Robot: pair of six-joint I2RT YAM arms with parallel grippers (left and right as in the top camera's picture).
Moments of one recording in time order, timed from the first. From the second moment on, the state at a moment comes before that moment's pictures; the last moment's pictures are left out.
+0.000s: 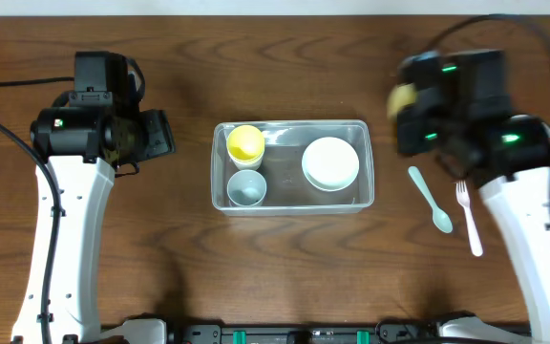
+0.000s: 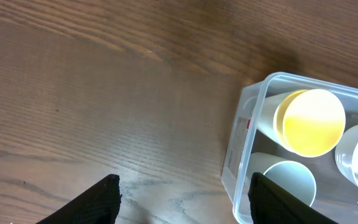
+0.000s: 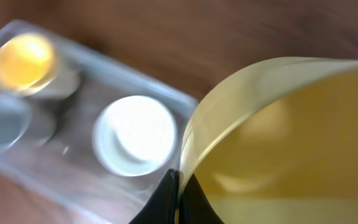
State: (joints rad) left arm 0.00 1.43 1.48 -1.21 0.00 -0.26; right arm 0.24 1.39 1.44 -0.97 -0.15 -0.13
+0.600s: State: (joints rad) left arm 0.00 1.43 1.48 -1.21 0.00 -0.26; right arm 0.54 1.76 1.44 -0.97 -0.02 -0.23
